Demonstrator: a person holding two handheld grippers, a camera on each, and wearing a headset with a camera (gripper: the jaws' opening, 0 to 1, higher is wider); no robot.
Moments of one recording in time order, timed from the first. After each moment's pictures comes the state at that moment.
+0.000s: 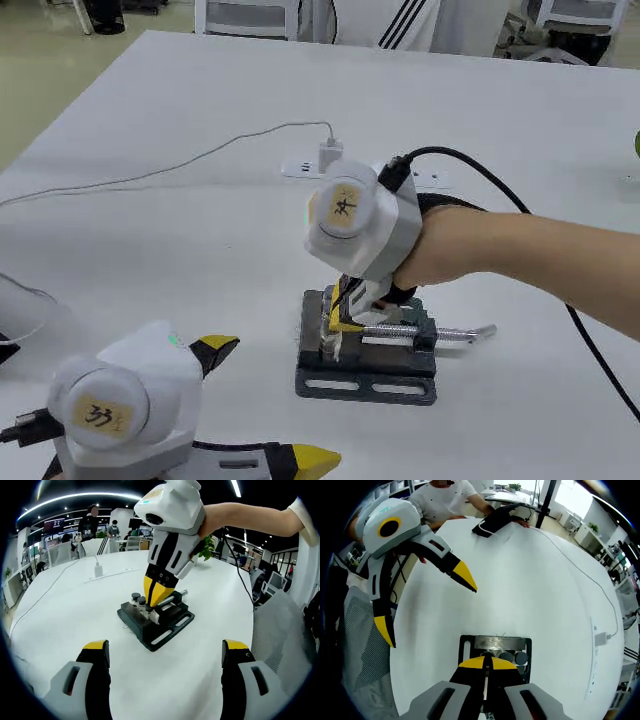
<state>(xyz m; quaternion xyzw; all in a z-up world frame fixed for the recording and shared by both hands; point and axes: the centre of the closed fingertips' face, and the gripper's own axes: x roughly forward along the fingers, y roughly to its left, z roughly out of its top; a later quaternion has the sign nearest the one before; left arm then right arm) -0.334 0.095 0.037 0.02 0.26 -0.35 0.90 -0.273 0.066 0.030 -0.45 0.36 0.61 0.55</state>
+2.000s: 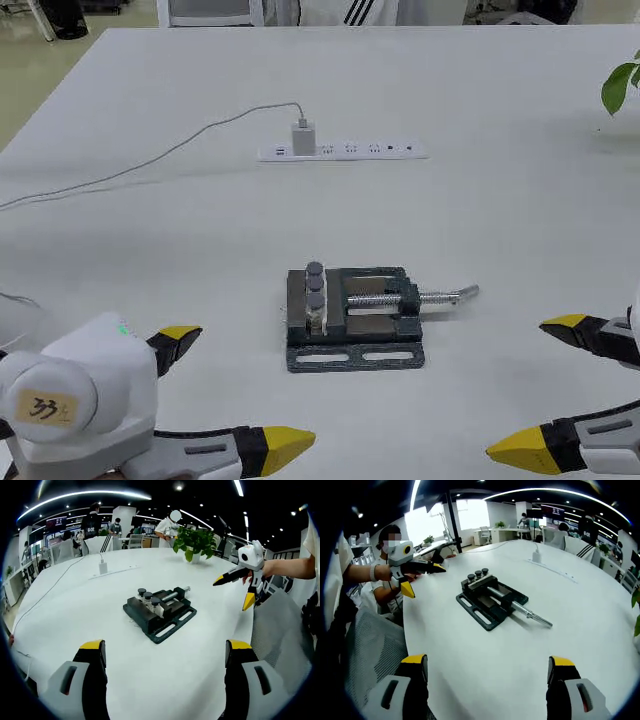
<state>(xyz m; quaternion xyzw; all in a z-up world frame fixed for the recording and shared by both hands) -0.343 0.109 0.039 0.02 0.27 -0.34 0.90 -0.345 -0.122 0.019 -0.13 0.37 0.45 0.80</state>
